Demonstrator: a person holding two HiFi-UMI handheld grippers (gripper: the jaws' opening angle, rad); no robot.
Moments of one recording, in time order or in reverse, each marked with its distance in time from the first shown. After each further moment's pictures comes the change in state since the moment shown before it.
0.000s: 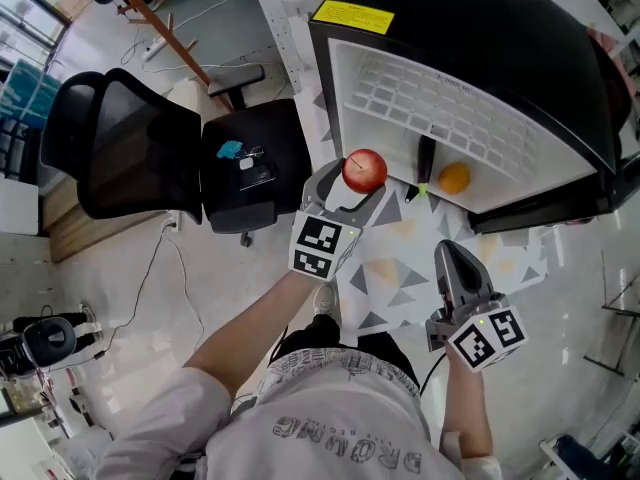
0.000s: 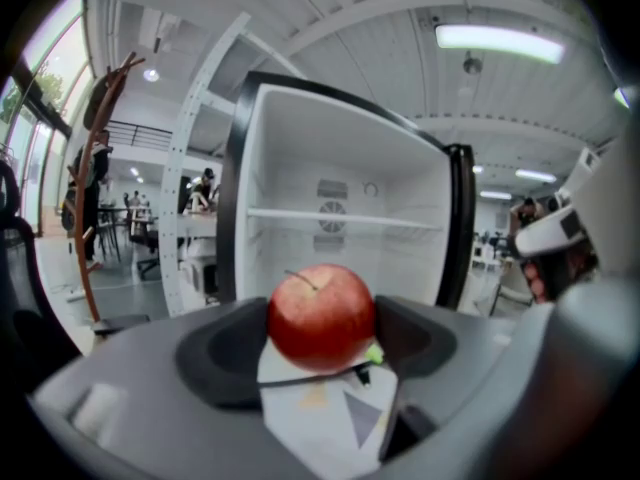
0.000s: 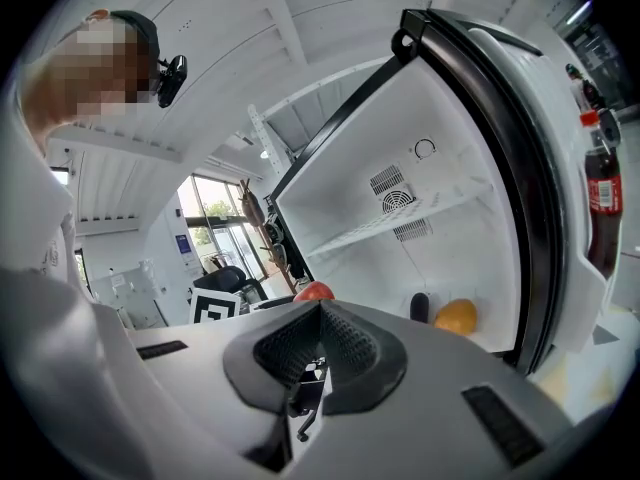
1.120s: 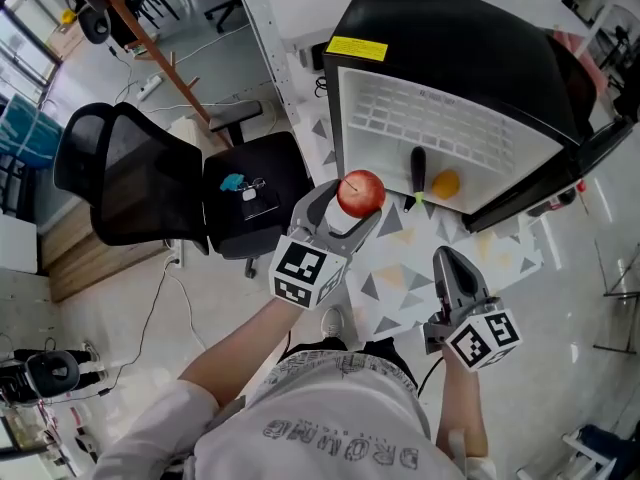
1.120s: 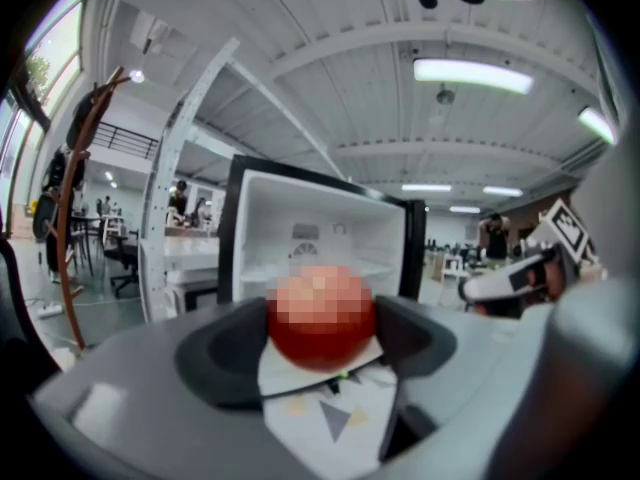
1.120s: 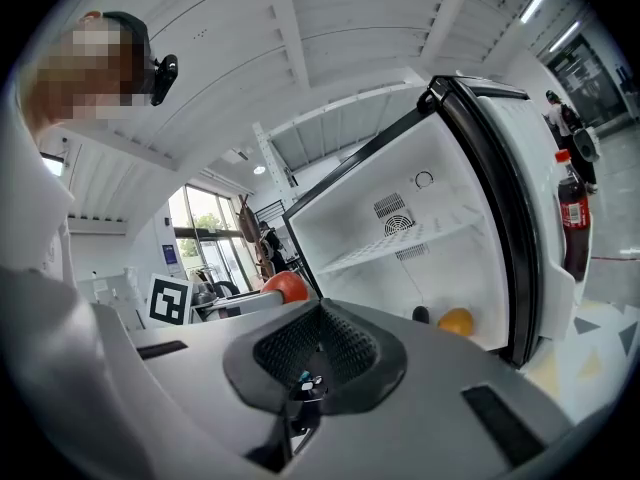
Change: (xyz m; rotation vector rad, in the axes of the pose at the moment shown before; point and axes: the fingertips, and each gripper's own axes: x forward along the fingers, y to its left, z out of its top) left arm -0.084 -0.019 0.065 0.036 -0.095 -0.153; right arm -0.025 0.047 0.009 -0.008 -0.124 -0.085
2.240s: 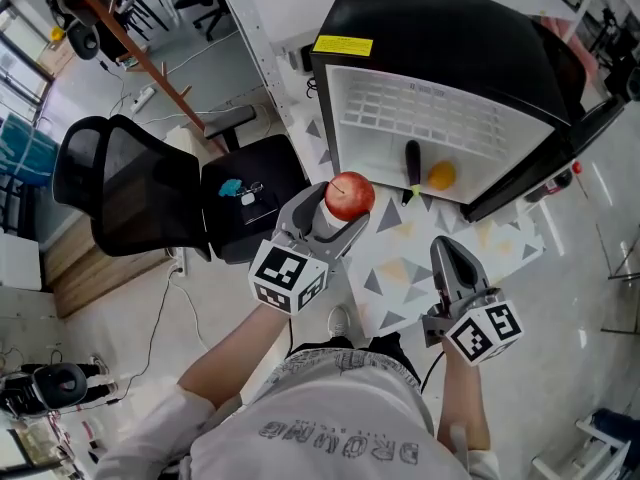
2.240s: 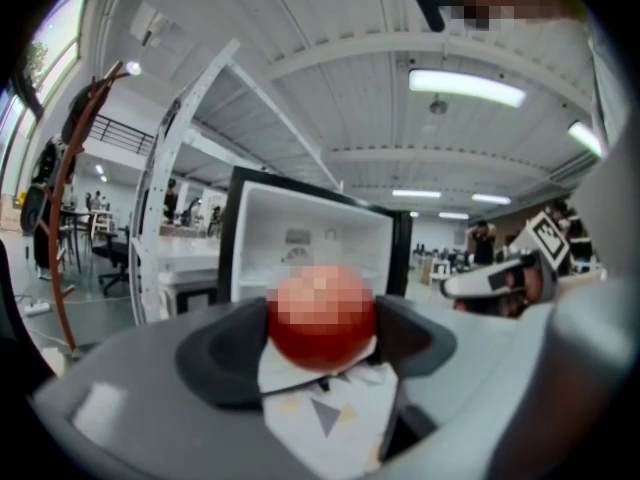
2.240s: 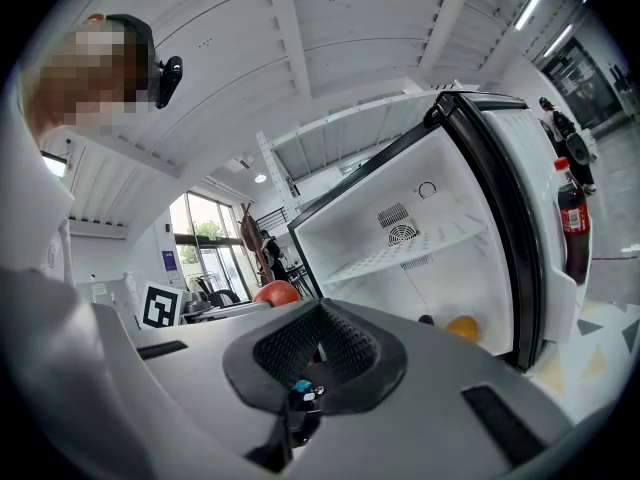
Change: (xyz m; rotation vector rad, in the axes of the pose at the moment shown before) left arm -0.024 -0.002 0.008 -0.011 -0.018 -0.066; right arm -0.002 0.014 0.010 -0.001 -0.059 0.002
